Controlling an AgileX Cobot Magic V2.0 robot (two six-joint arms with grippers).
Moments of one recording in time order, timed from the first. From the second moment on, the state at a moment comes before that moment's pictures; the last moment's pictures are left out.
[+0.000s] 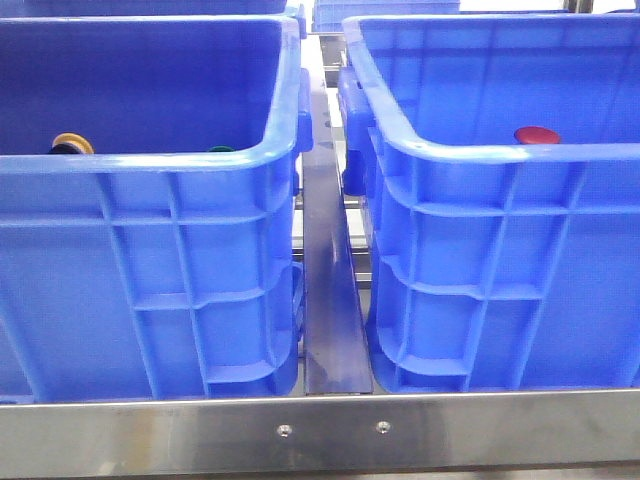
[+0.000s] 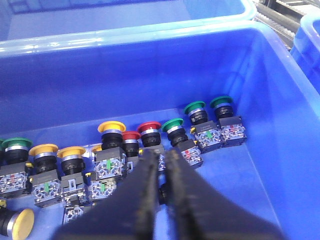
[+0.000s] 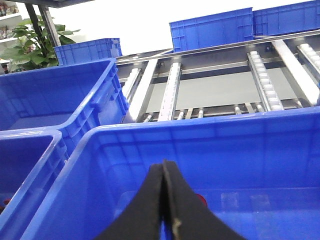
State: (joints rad) left arm -0.63 1.01 -0.90 0.82 0.59 -1.00; right arm 0.13 0.68 -0.56 1.50 0.02 -1.31
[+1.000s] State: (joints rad) left arm -0.39 1.38 -1.08 0.75 0.63 -0.98; right arm 0.13 0.68 -0.56 1.50 0.09 -1.31
